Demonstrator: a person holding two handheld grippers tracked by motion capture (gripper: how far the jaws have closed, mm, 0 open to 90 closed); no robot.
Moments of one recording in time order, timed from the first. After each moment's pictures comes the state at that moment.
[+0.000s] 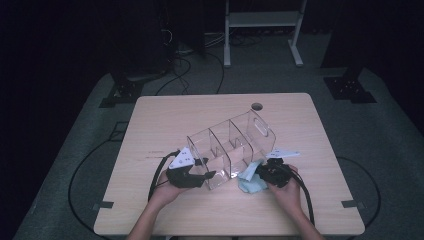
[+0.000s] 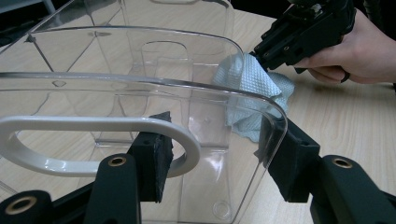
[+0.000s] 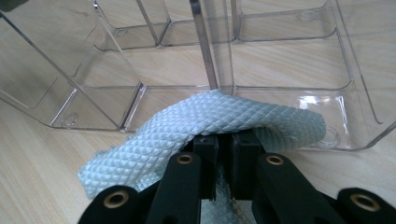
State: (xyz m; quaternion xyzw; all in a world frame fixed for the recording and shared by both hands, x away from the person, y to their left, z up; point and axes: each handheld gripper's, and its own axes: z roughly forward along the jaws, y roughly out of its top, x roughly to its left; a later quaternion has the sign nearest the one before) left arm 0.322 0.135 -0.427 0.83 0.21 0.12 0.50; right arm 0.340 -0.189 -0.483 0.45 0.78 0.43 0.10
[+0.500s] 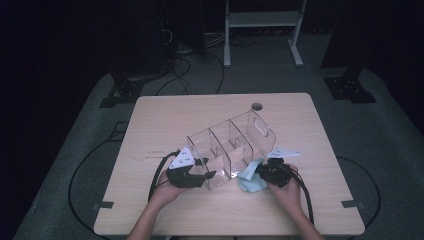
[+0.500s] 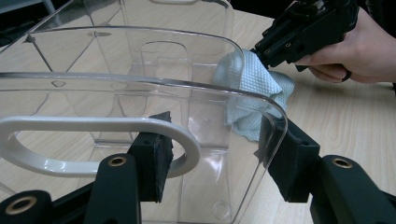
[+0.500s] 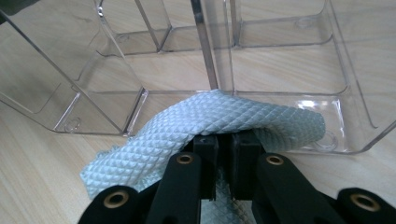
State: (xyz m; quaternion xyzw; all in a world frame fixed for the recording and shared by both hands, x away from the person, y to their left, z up) left arm 0.322 0.135 -0.428 0.83 0.21 0.12 0.50; right arm 0.339 -0.189 -0.479 0.45 0.77 0.44 0.11
